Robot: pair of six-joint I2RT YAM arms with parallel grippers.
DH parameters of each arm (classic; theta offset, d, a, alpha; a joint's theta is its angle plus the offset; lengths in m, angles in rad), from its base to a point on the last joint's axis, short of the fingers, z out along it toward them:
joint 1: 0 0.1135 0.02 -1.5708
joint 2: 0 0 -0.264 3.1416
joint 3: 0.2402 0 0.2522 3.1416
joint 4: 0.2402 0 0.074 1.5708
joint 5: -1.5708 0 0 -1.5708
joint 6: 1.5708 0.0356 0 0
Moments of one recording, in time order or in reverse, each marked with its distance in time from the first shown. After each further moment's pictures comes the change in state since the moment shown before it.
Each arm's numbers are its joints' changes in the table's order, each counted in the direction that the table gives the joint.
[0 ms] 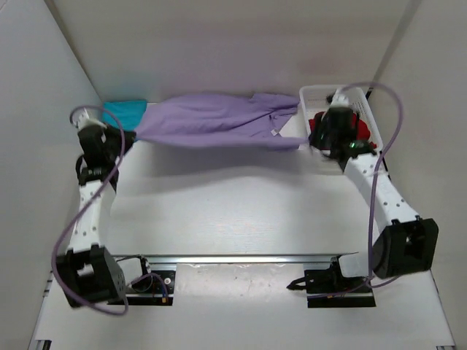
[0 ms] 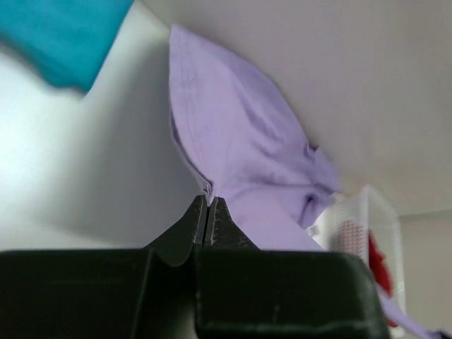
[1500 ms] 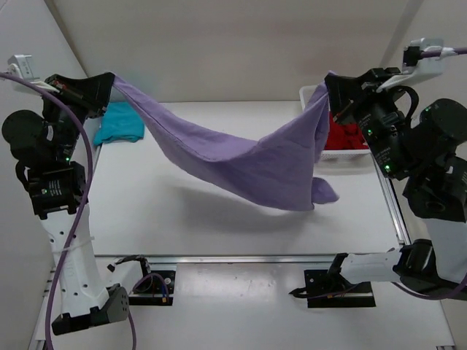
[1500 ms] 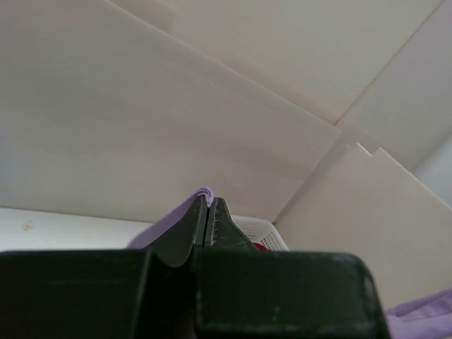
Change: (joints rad) left arm -0.006 -0.232 0.549 0.177 -0.229 0.023; right arm 0.823 -0.171 0.780 0.294 -0.619 -0.106
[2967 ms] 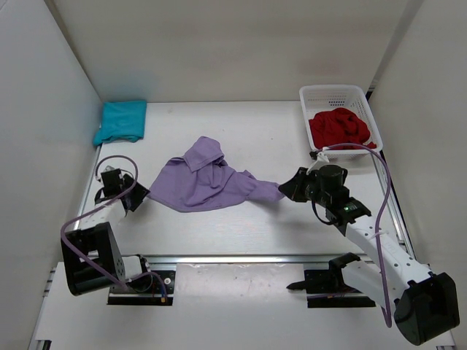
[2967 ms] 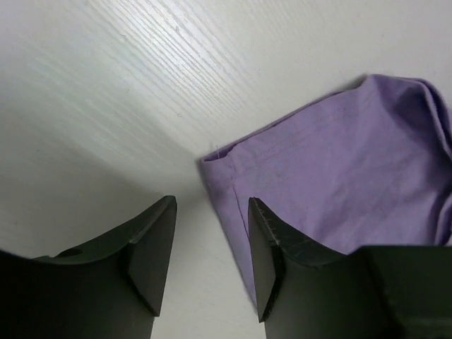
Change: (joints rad) left arm 0.063 0.224 -1.115 -0.148 0.306 0.047; right arm -0.591 -0.333 -1.593 -0.574 0.916 0.428
